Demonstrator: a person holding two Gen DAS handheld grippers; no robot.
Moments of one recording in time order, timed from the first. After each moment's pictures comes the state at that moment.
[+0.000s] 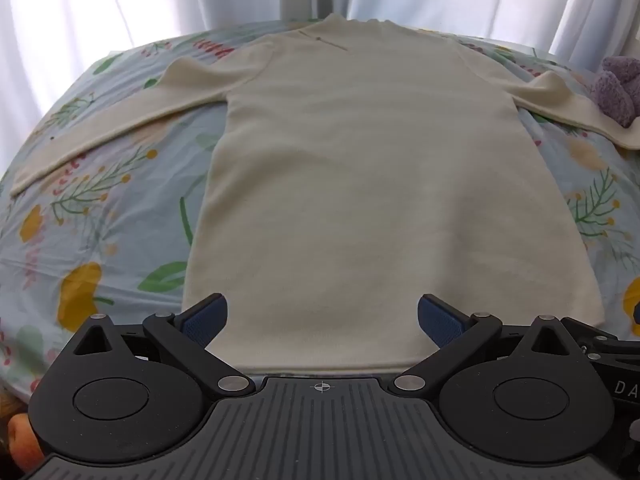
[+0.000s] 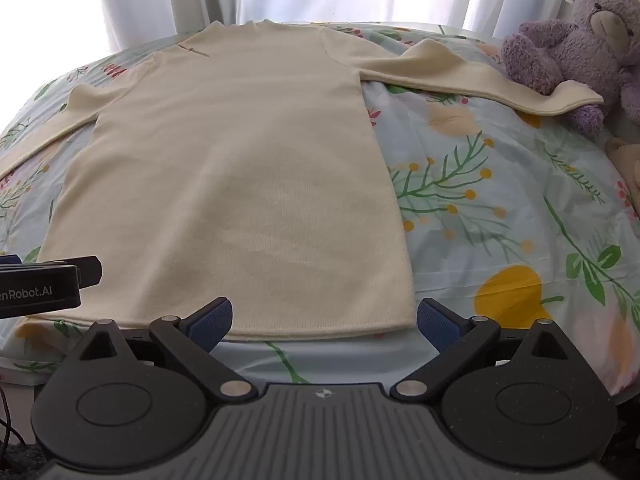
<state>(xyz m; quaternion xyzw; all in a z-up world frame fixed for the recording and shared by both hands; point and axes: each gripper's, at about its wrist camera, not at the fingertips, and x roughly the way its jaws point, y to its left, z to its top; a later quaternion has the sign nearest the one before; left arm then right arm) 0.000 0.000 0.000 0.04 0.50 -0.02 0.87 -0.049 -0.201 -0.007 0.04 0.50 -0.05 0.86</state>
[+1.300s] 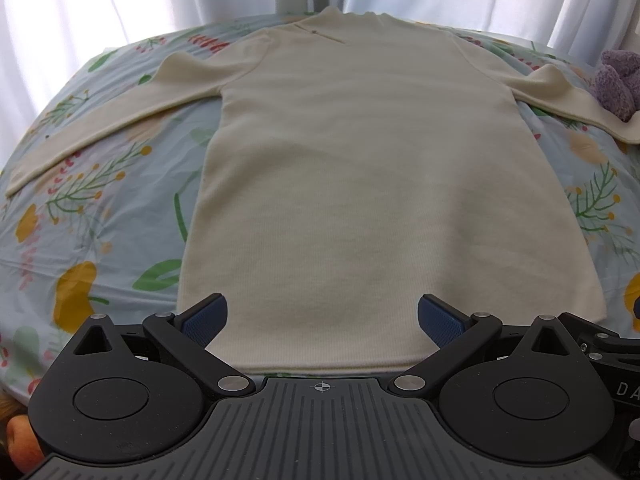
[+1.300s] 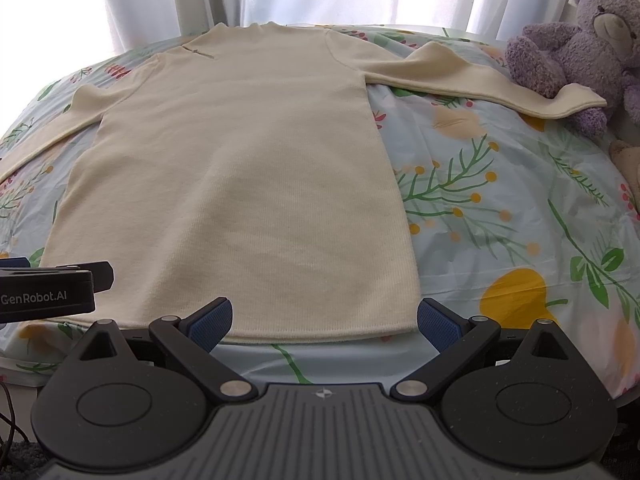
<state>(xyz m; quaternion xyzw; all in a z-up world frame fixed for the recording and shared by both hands) 0.001 -0.001 -0.008 0.04 0.50 -0.02 0.86 -0.048 -0.198 -0.006 0.04 0.50 -0.05 0.86</state>
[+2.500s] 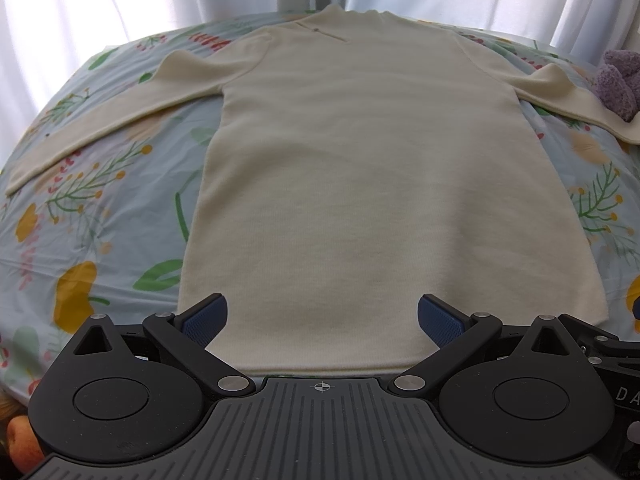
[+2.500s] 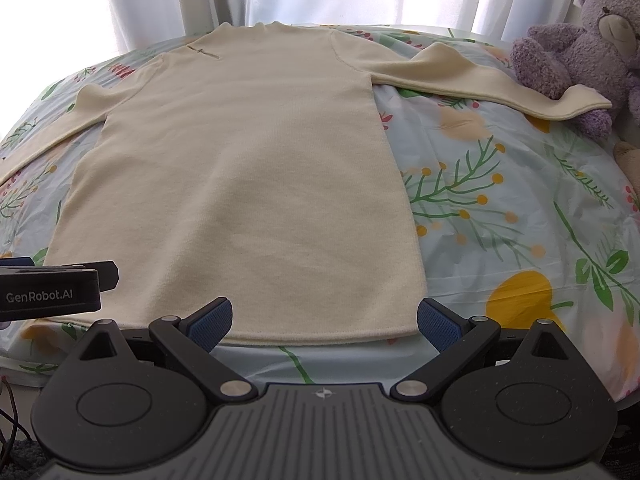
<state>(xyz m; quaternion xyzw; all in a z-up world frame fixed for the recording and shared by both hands) 0.002 0.000 -0.010 0.04 0.51 -0.02 0.86 -0.046 -0.196 -0.006 0.04 0.50 -0.04 0.86</state>
